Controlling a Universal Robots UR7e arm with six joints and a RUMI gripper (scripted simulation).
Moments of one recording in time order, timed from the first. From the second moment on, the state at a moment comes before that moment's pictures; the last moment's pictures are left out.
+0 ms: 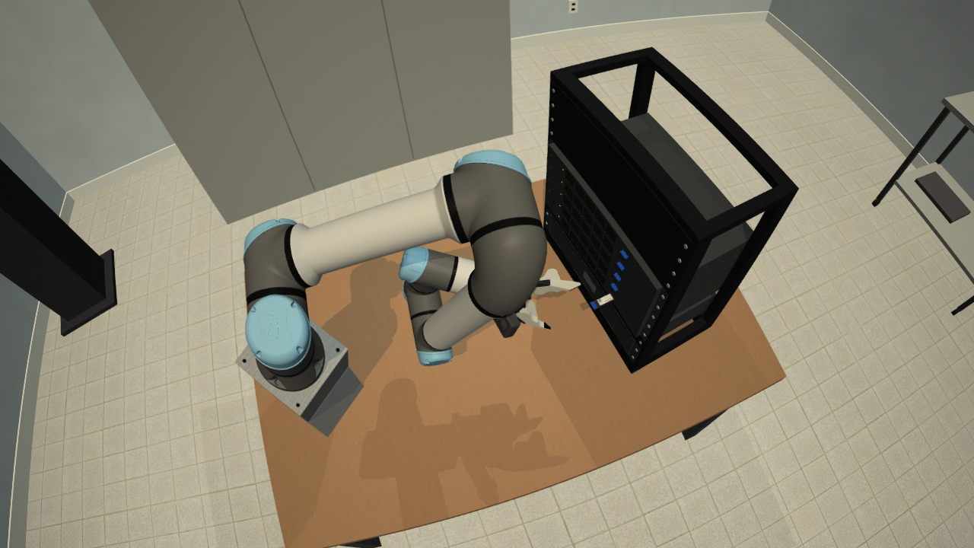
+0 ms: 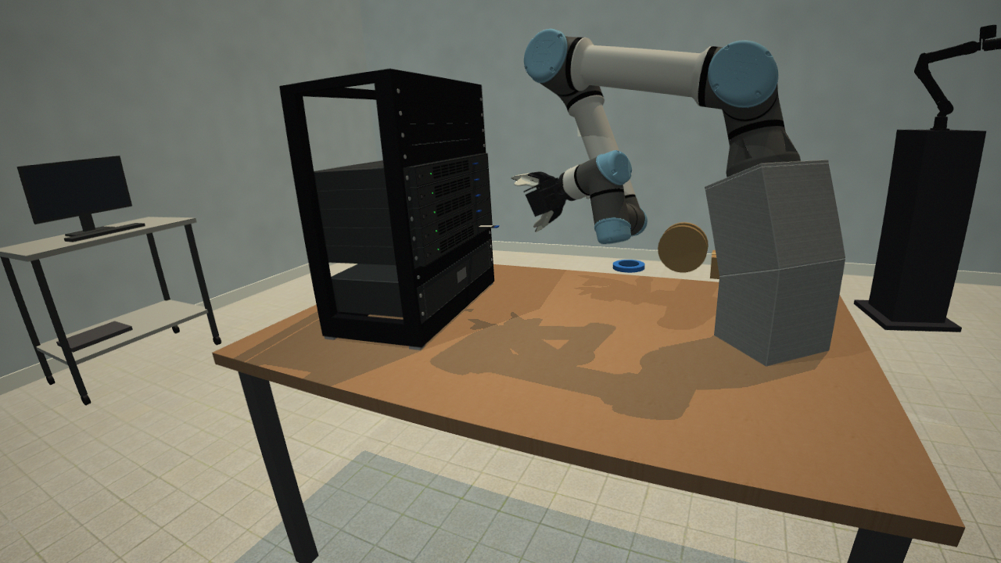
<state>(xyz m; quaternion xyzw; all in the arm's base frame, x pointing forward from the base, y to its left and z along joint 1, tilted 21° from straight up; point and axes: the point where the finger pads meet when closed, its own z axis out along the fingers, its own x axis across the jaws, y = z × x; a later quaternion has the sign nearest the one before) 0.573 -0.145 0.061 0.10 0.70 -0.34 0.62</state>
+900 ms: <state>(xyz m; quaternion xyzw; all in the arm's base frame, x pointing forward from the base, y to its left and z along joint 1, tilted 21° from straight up) 0.572 -0.148 0.046 0.06 0.69 -0.29 0.66</state>
